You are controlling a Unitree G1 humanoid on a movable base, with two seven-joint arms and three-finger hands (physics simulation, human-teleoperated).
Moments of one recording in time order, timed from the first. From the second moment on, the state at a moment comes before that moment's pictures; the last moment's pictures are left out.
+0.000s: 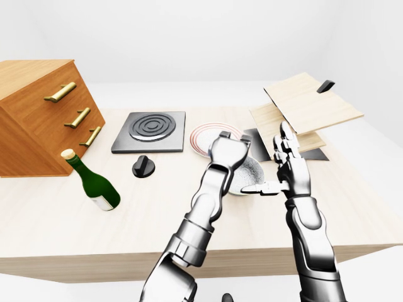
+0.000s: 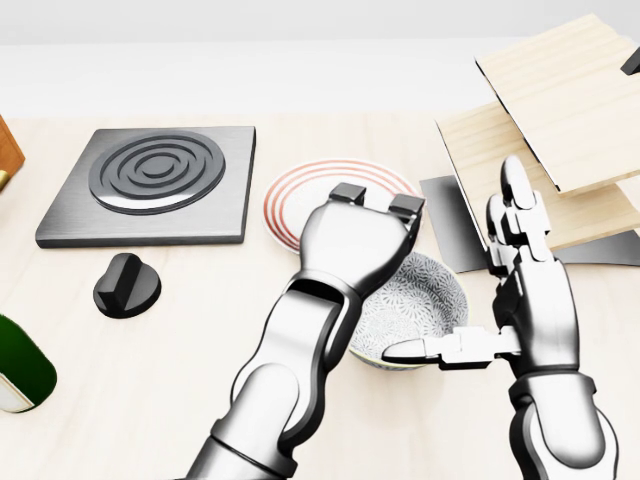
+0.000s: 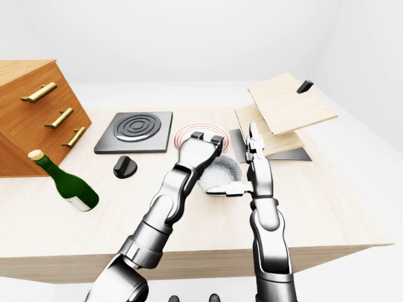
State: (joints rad) left arm -0.64 -0.27 -0.25 0.35 1.58 0.09 -0.28; right arm -0.08 -0.06 -0.10 -0.28 -0.04 0.09 0.06
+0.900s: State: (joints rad) left arm -0.79 -0.35 -0.25 0.81 1.32 0.09 0.03; right arm -0.08 -0.07 -0.11 -0.30 -0.02 0.09 0.07
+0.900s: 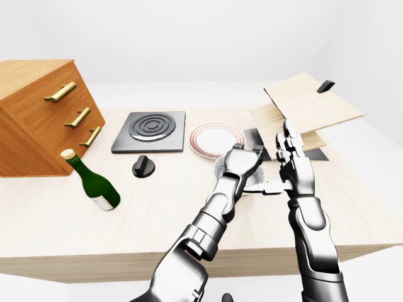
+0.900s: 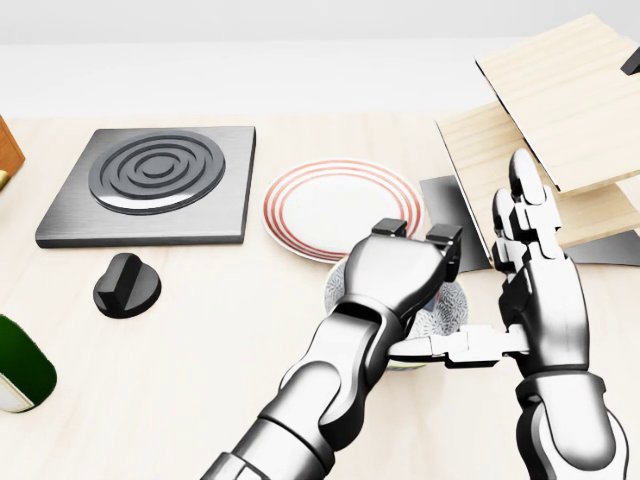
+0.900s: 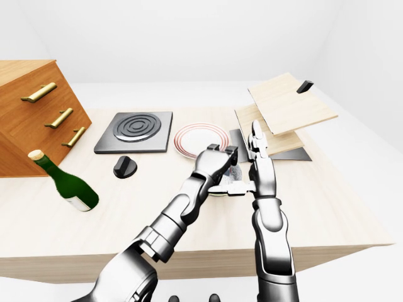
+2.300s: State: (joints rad) left arm -0.63 -0.27 -0.24 0.39 1.37 0.09 -0.10; right arm -0.08 -0.06 -0.09 -0.27 -0.04 0.09 0.06
